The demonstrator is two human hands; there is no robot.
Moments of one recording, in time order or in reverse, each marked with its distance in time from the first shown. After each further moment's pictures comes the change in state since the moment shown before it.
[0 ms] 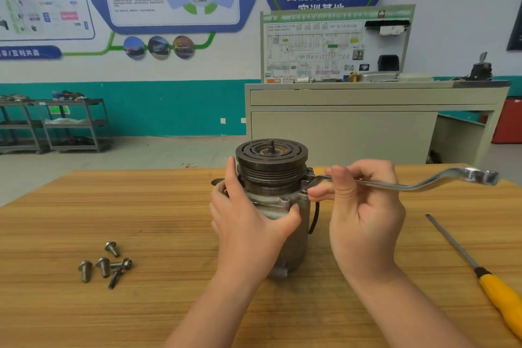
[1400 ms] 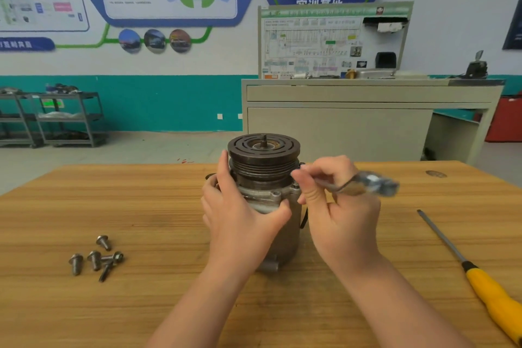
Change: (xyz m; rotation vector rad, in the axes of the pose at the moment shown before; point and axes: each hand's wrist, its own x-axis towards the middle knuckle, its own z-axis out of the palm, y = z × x) left_hand -0.003 0.005 -0.002 -0.022 -0.010 -0.007; right_hand 0.001 0.002 -0.003 -0.114 -0.167 -0.162
